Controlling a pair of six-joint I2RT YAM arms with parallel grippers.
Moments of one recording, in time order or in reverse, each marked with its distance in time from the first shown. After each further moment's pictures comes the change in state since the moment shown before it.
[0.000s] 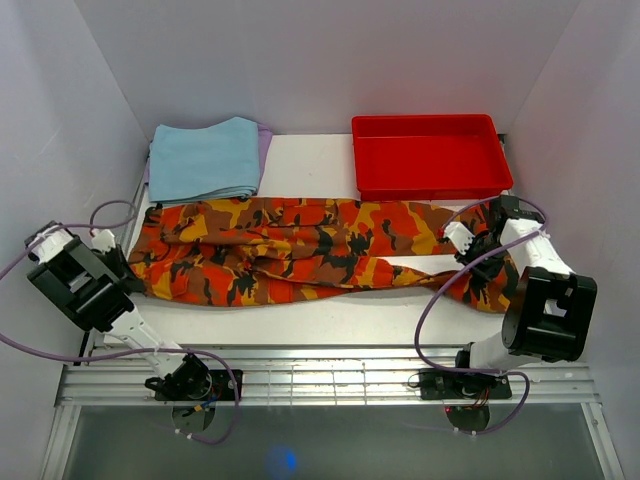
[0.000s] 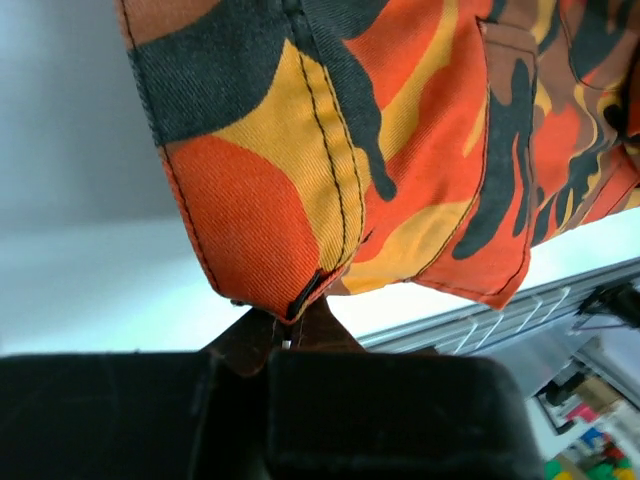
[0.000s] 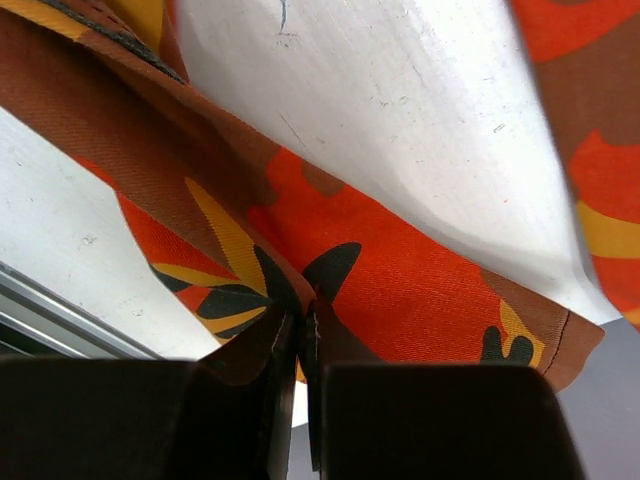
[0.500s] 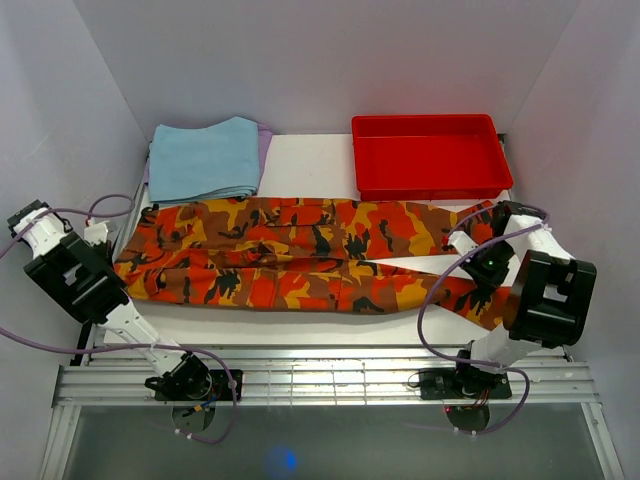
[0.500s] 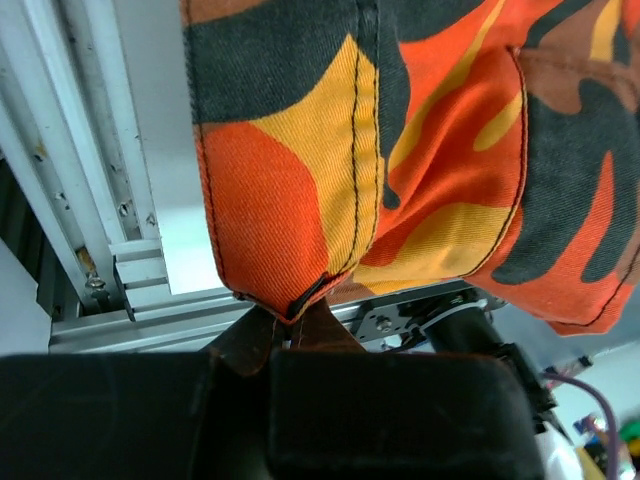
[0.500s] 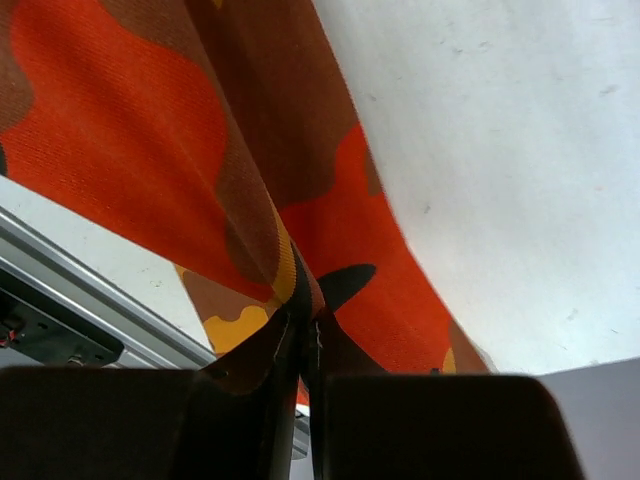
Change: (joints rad) left arm -0.021 0.090 0.351 -0.268 -0.264 0.164; right arm -0.061 0.065 0.026 -0.094 0.032 -0.064
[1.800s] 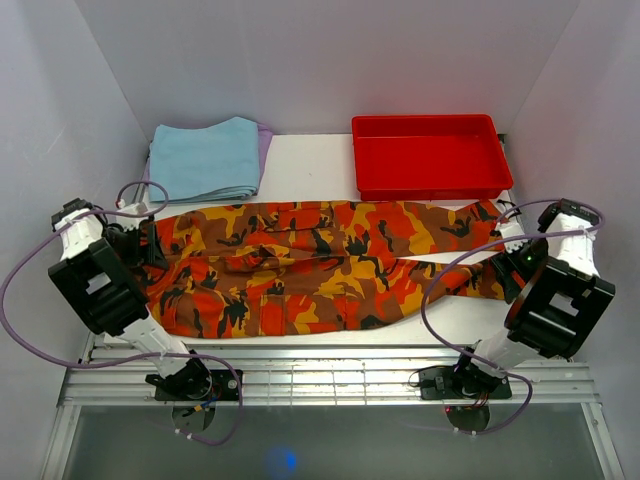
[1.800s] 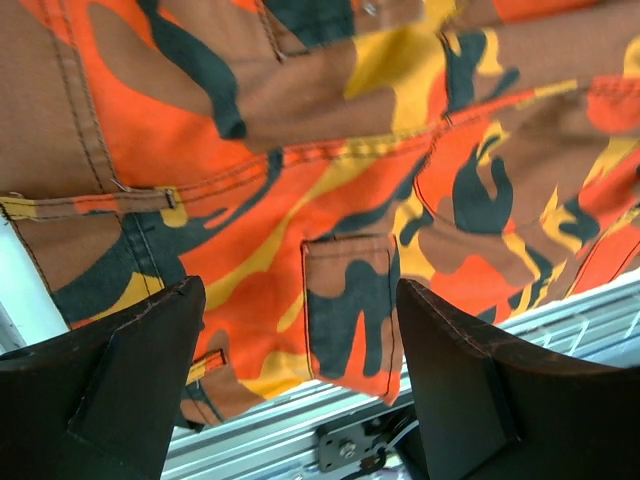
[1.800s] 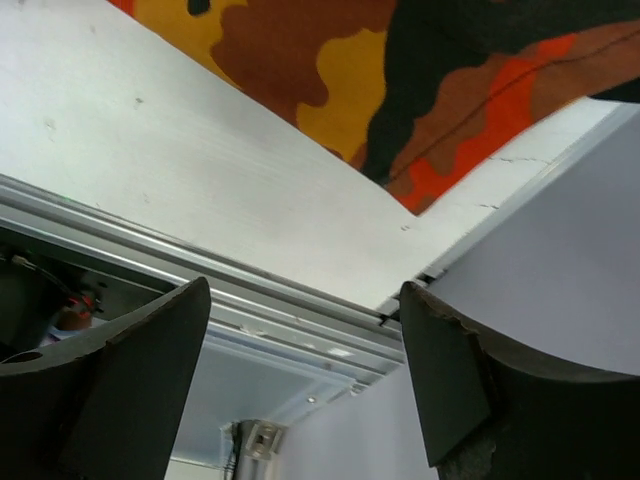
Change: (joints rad) left arm -0.185 -0.211 -0.312 0.311 0.235 -0.081; right arm -0.274 -0.005 0.158 -0.136 0.047 0.176
